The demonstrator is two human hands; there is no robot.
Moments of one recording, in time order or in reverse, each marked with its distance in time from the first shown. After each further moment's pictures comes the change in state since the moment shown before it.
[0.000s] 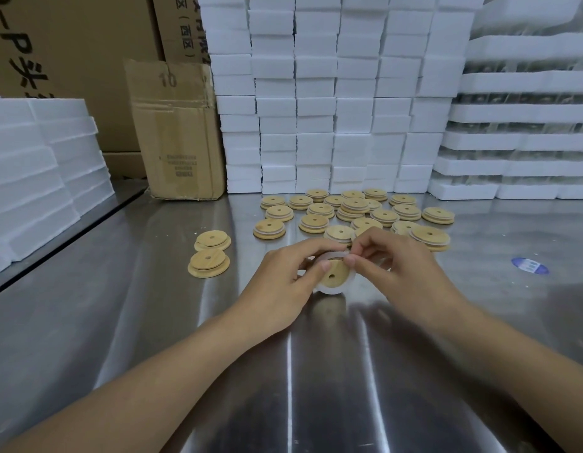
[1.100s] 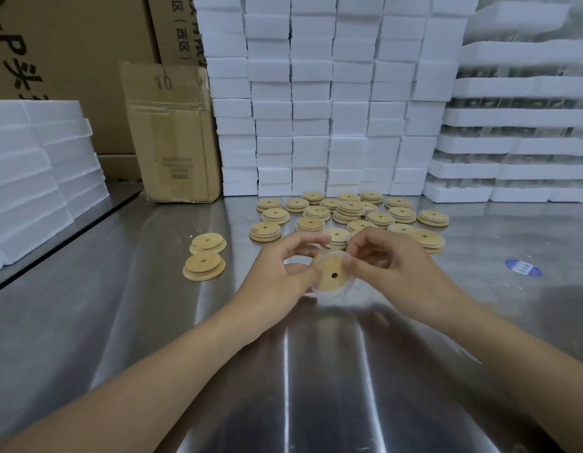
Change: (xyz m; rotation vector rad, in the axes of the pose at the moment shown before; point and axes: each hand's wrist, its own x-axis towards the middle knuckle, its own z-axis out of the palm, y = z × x) left_hand 0.002 0.013 0.003 -0.377 0.109 -0.223; right_hand 0.004 -0.005 -0.006 0.164 -0.057 0.091
